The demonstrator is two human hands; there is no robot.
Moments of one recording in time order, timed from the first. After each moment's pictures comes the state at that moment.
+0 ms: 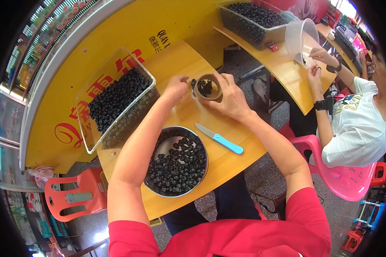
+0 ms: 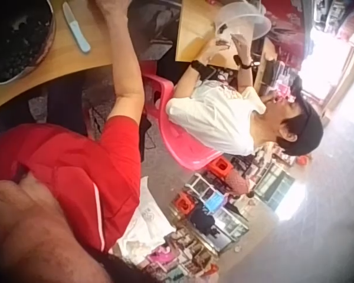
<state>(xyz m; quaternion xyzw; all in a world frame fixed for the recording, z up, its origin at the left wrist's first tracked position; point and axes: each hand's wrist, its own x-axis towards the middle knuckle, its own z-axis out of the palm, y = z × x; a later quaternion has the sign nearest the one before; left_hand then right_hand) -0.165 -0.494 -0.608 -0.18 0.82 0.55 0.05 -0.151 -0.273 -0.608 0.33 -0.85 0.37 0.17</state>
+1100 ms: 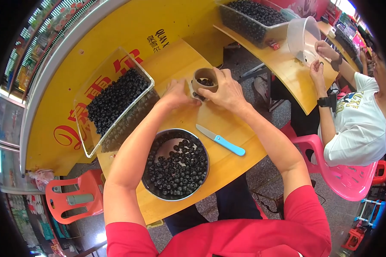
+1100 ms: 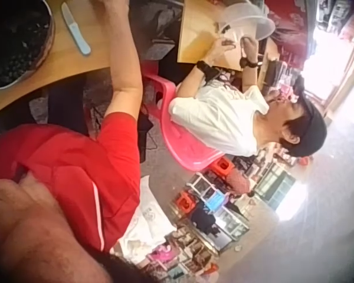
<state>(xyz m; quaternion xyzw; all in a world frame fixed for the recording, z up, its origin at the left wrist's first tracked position) -0.154 -0.500 -0.611 0.00 0.98 0.21 0.05 -0.167 -0.293 -0.598 0.23 -0.91 0.35 0.07</state>
